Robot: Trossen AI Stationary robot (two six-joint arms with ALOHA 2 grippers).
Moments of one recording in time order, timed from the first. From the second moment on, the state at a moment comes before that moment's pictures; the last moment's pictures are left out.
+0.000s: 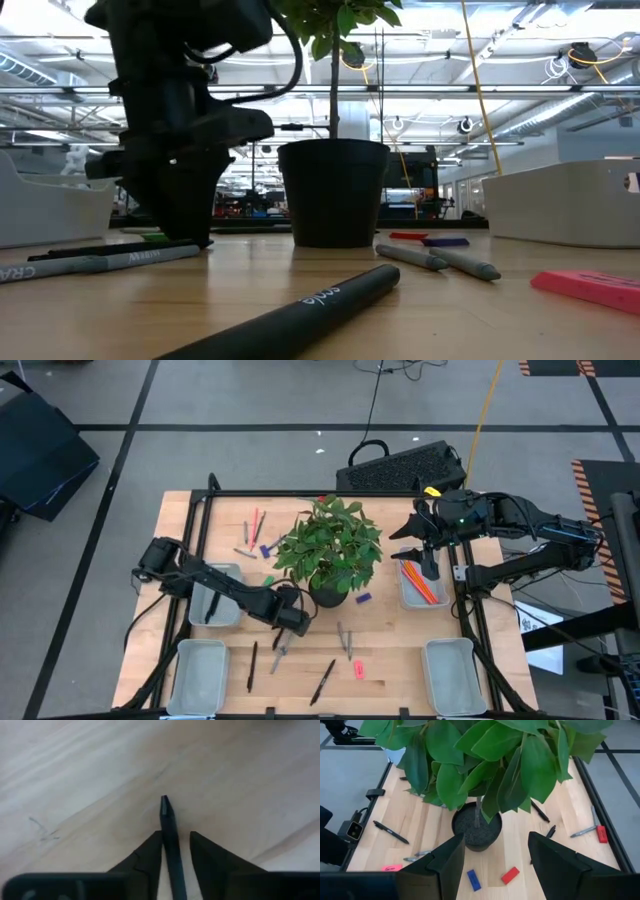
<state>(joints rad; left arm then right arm) -0.33 1.88 1.09 -0.66 -0.11 -1.39 -0.05 1.08 1.41 -0.97 -0.08 -0.02</state>
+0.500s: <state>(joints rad) -0.24 1.84 1.09 -0.71 -0.04 -1.37 -0.05 1.08 1.41 -0.97 -0.08 -0.05</state>
